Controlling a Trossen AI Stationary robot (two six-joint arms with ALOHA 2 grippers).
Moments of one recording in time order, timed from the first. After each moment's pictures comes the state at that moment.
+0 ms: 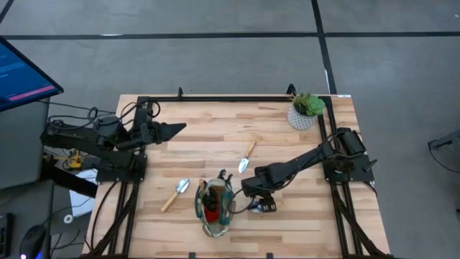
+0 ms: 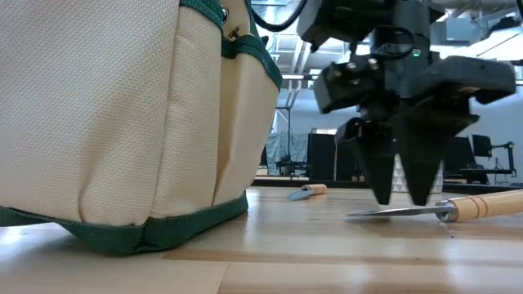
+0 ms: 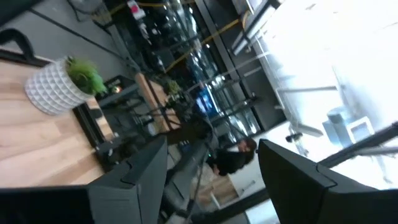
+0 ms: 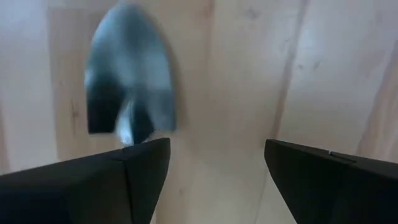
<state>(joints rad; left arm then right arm) -0.20 0.68 0.74 0.14 -0.46 -1.06 0.31 1.91 1.20 -0.73 -0.08 0.18</state>
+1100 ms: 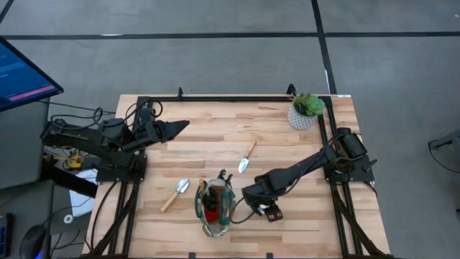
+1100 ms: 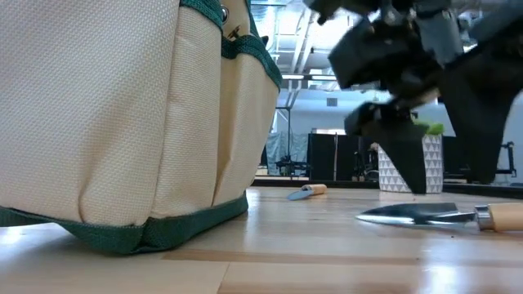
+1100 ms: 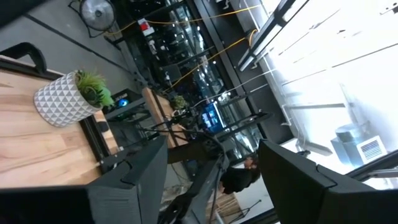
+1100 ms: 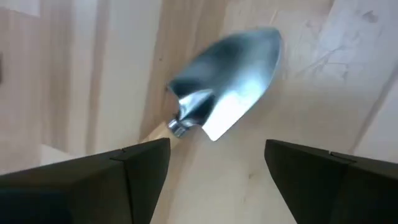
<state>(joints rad) -0.20 0.75 0.74 0.21 -0.55 -1.06 0.38 1.92 1.28 -0.82 -0.20 0.12</state>
